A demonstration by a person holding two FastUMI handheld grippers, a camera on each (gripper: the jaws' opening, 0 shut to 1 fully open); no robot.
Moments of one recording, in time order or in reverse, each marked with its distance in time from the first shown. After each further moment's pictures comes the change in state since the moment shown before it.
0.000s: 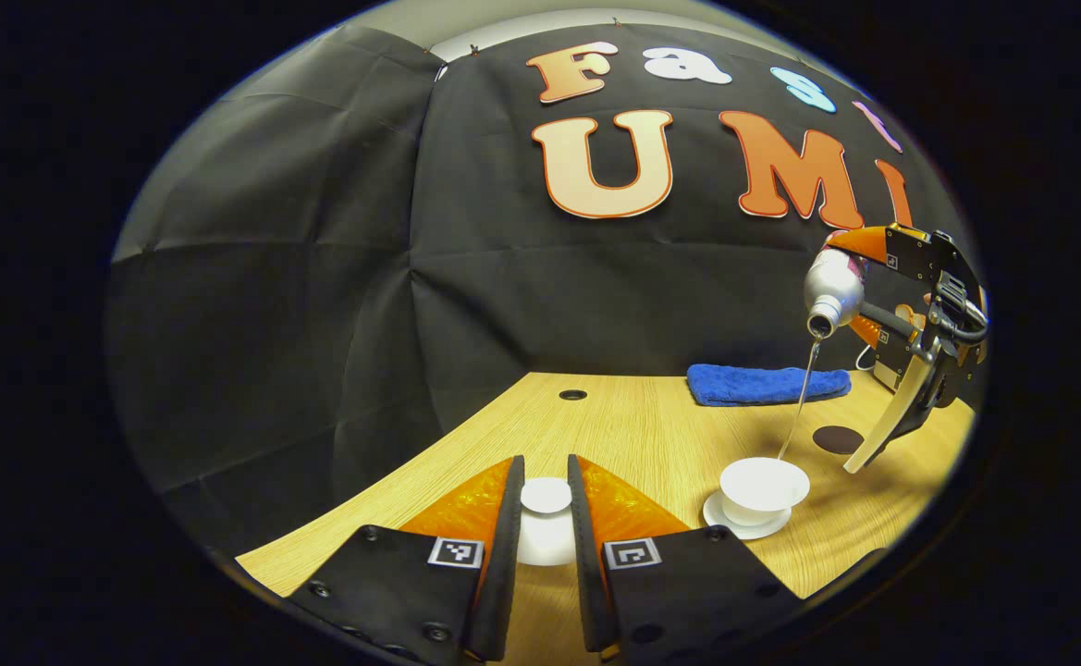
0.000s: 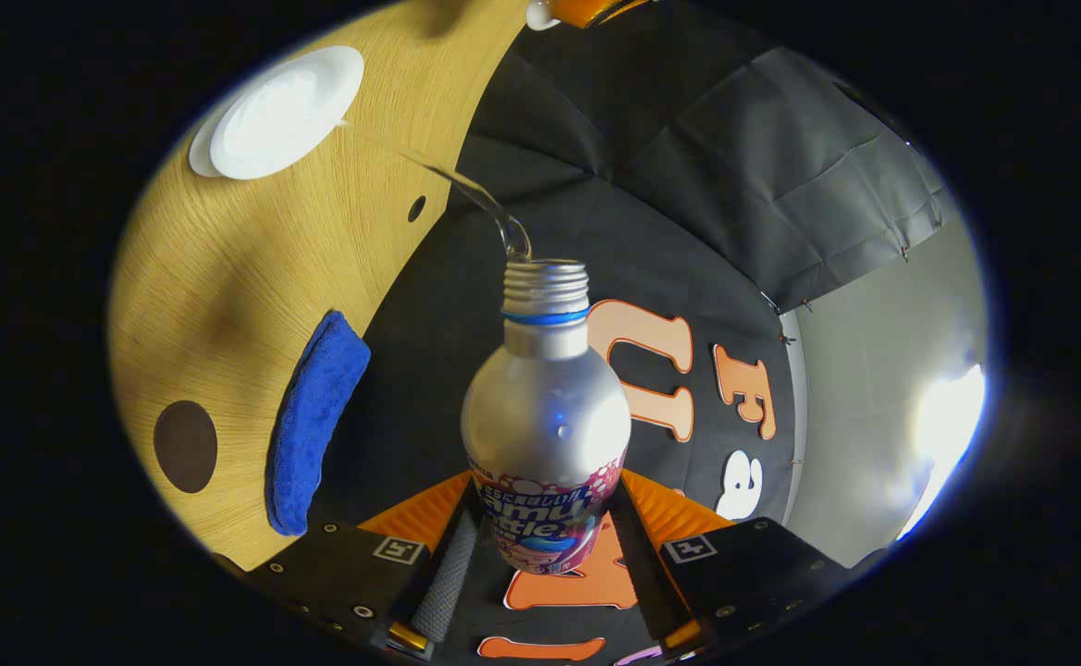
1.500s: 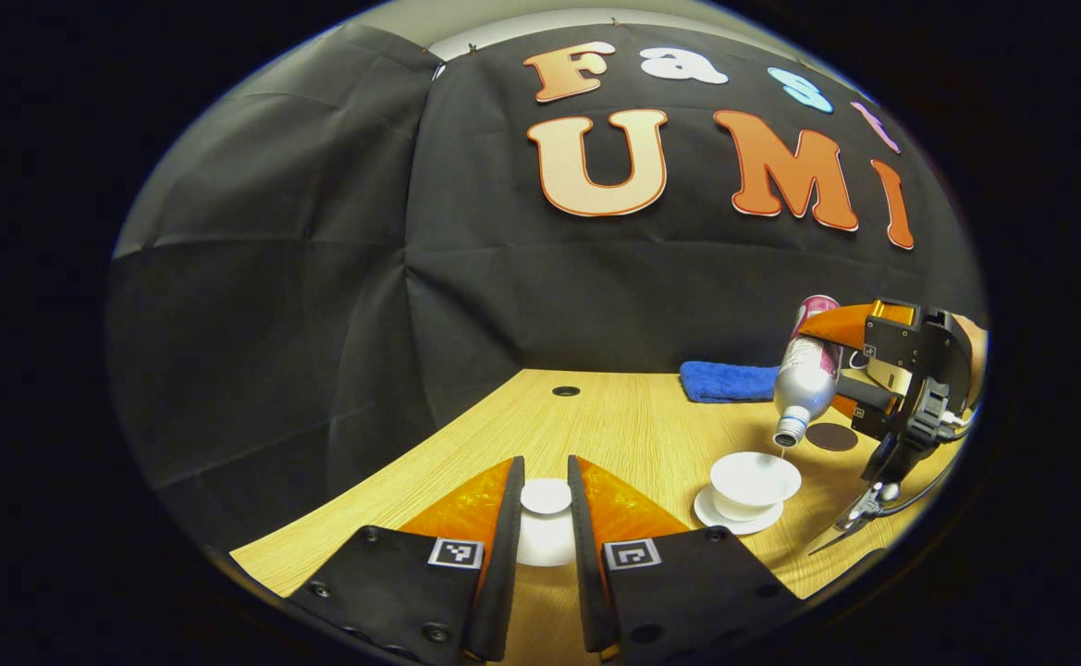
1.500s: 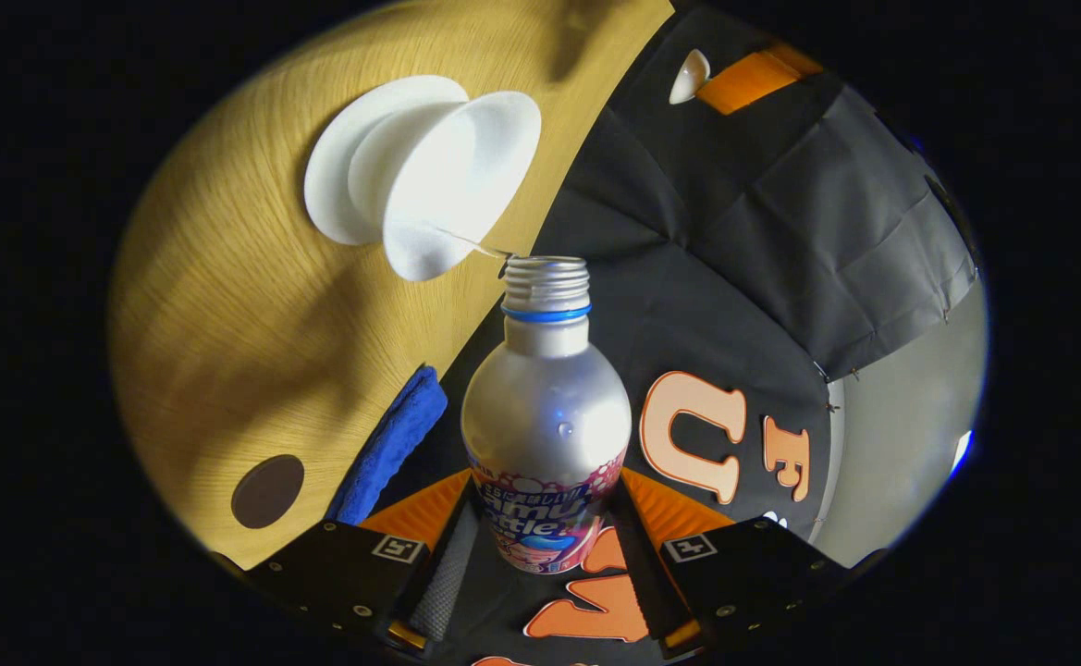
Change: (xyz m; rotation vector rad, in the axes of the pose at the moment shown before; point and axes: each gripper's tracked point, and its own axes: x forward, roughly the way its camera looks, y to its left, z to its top) left arm -0.006 -0.004 0.003 0.003 0.007 -0.018; right arm -0.027 0.065 0.059 -0.099 -0.167 0.166
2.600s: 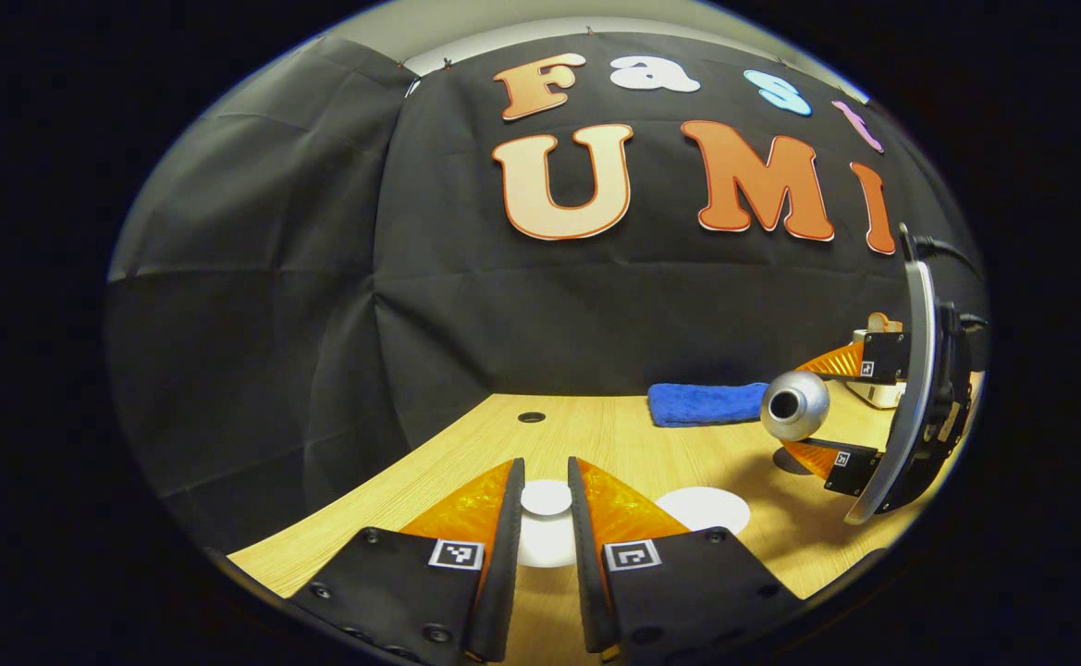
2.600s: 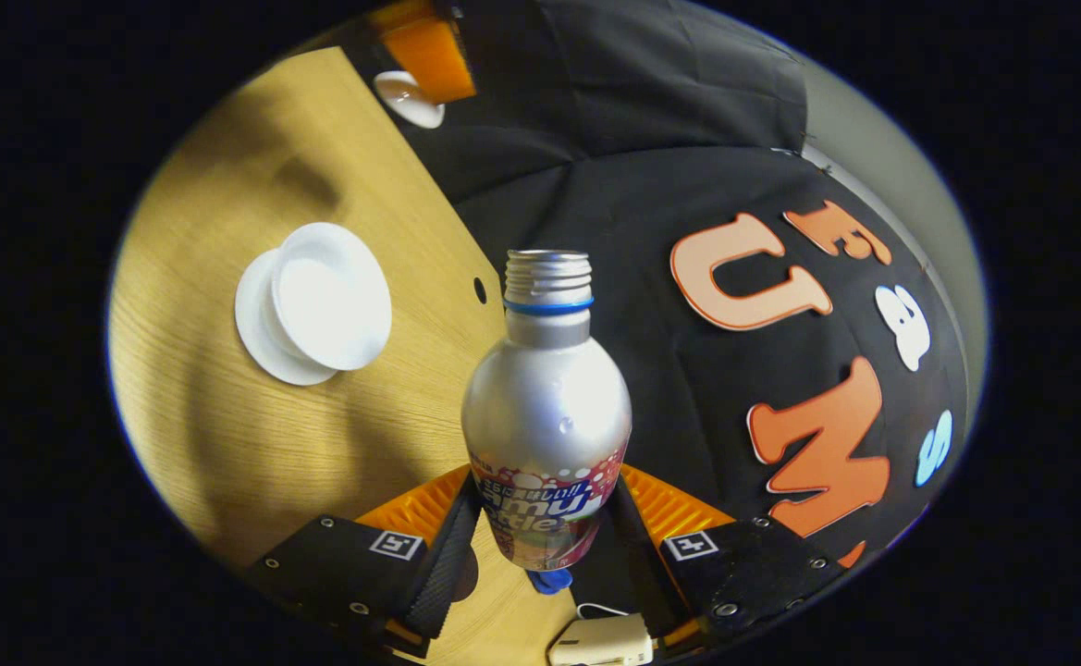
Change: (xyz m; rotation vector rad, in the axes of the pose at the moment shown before) left arm -0.001 -0.058 0.036 0.026 -0.065 -0.067; right arm -0.027 0.030 -0.030 0.871 0.095 0.174
